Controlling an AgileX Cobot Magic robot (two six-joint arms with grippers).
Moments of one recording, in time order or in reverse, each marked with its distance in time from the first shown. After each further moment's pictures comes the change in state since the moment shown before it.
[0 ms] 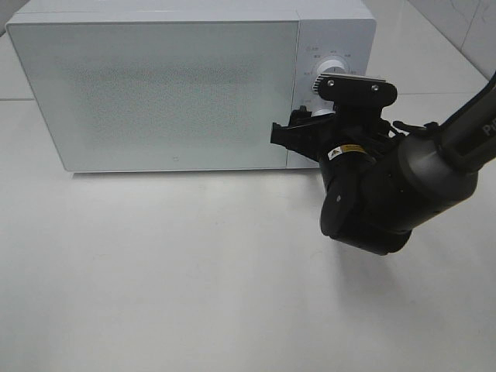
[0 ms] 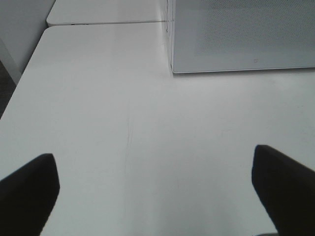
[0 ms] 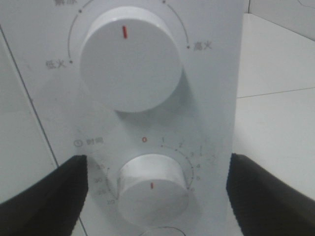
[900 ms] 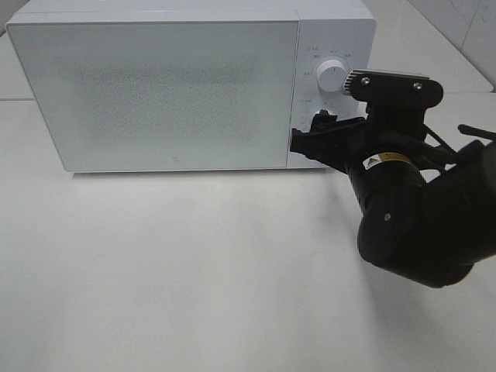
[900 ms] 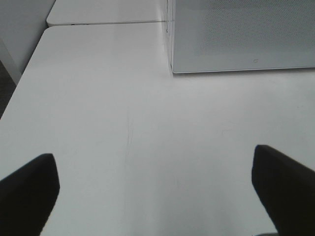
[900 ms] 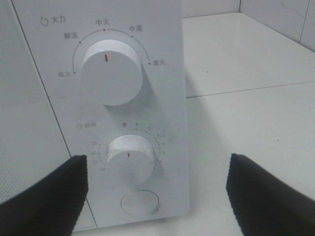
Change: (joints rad) left arm 0.000 0.000 0.000 0.001 0.000 0.000; right arm 0.089 -0.208 0.185 0.111 0.006 -0.059
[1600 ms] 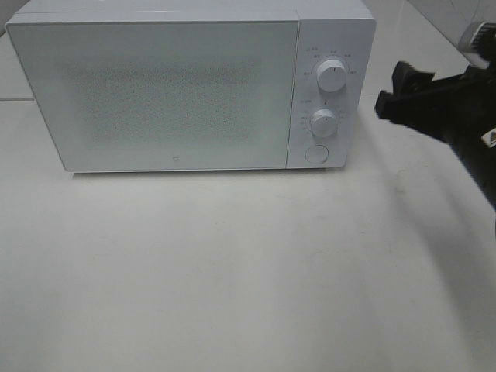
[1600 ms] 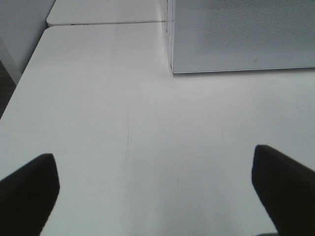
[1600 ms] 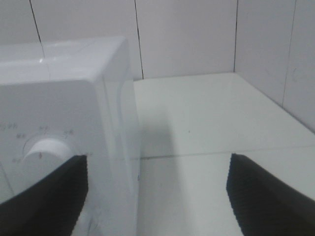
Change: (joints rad) left arm 0.000 0.000 0.000 0.000 0.000 0.000; right arm -0.240 -0.295 0.237 -0.348 0.010 0.069
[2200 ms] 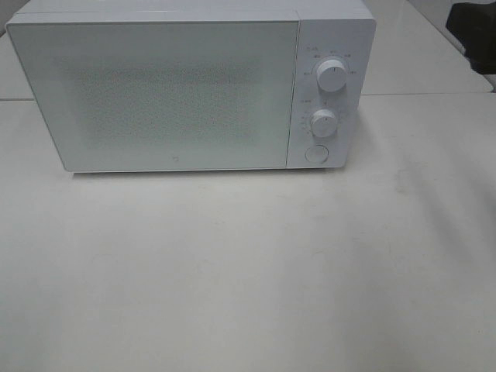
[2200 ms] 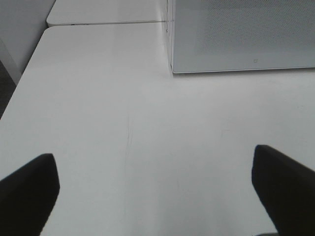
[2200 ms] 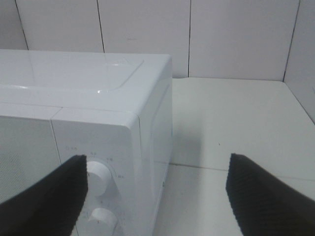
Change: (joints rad) left arm 0.000 0.000 0.000 0.000 0.000 0.000; right arm -0.382 -0.538 -0.090 -0.779 0.741 0.384
